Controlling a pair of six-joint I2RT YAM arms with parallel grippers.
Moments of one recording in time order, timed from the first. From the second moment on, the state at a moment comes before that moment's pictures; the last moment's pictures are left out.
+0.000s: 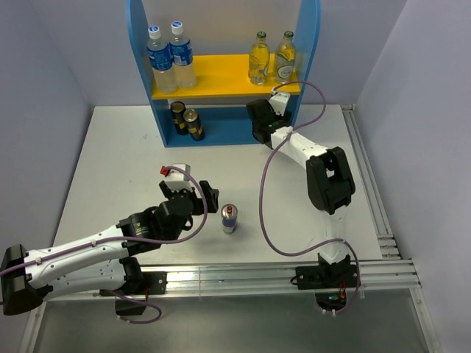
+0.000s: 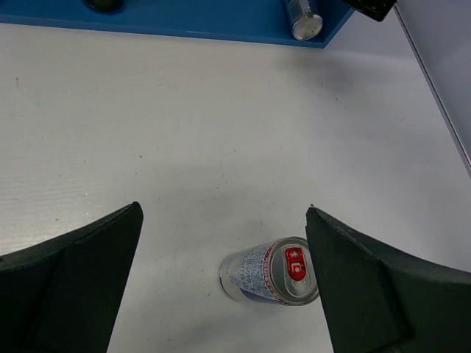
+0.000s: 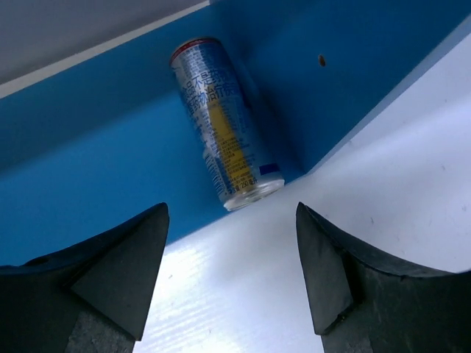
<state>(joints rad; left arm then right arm) -1.13 0.91 0.69 -0.19 -0.76 -0.68 0.44 2.04 1.59 -0.26 0.75 0.55</state>
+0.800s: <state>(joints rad) -1.13 0.97 0.66 -0.11 -0.77 -0.68 0.39 2.08 1.57 -0.32 0.65 0.57</state>
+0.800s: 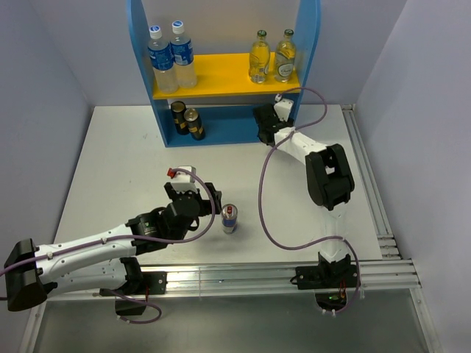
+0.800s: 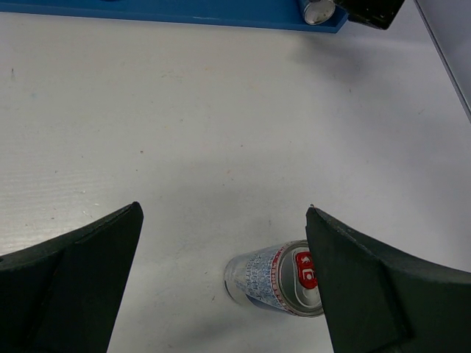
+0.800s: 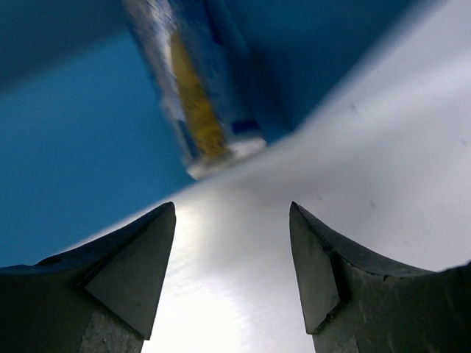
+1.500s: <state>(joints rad) -1.13 1.01 0.65 -0.09 -0.81 -0.66 0.32 2.23 1.80 -0.44 0.48 0.69</state>
